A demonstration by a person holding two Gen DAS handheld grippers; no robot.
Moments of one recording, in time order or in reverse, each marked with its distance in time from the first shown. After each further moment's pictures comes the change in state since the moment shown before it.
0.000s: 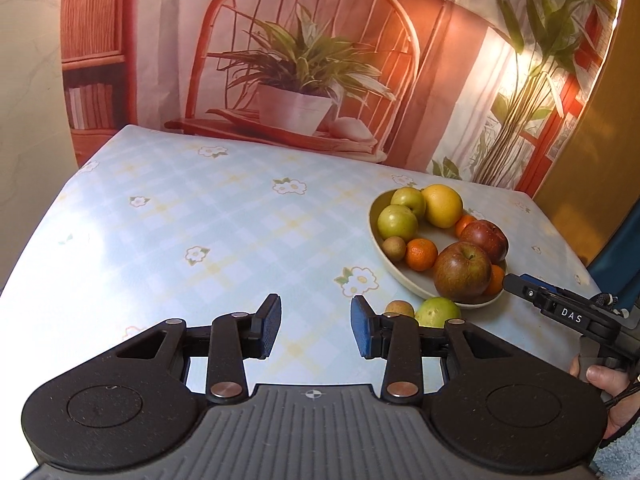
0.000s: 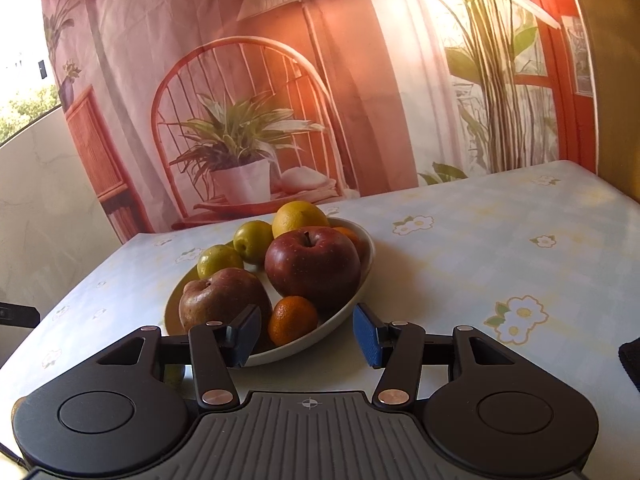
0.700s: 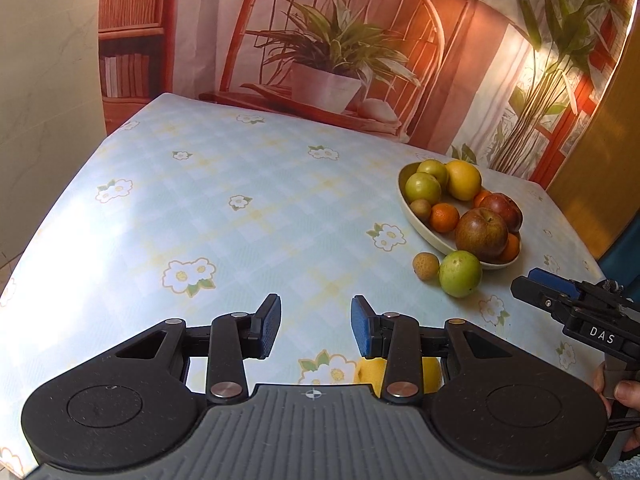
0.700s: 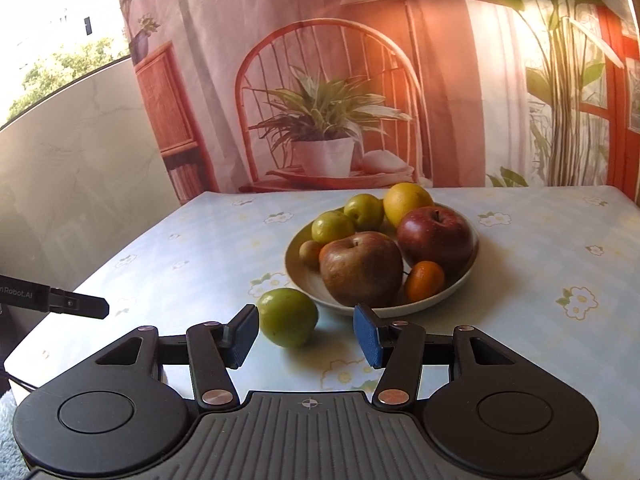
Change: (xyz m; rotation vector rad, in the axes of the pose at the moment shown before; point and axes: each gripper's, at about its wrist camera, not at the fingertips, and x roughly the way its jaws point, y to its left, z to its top) left arm -0.021 0.019 -0.039 -0.042 0.027 0.039; right arm -0.040 0.089 -0.015 -0.143 0.075 0.102
